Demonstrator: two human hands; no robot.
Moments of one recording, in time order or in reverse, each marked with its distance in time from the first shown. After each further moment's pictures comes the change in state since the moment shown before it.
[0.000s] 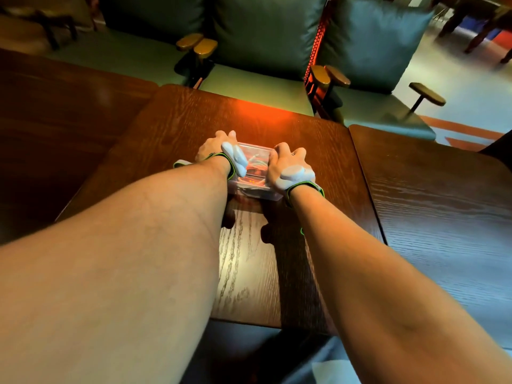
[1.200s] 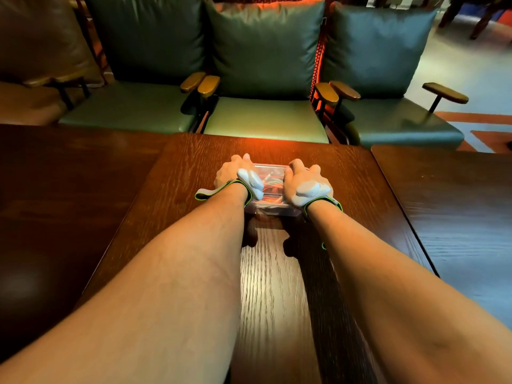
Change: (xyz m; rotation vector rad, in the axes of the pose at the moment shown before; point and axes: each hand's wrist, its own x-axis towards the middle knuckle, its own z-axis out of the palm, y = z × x) left_hand 0.082 0.028 -0.004 0.210 -0.030 0.106; right_hand 0.084 -0.018 0.004 -0.013 -0.018 0.082
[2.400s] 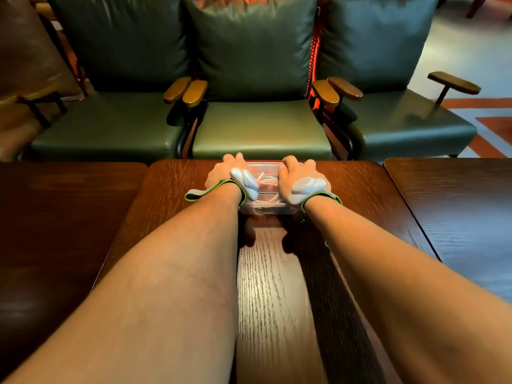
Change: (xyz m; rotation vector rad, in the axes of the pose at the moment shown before) left_hand 0.108 0.025 -0.012 0.192 -0.150 0.148; right_hand 0.110 -0.016 0.002 -0.056 0.016 -0.162
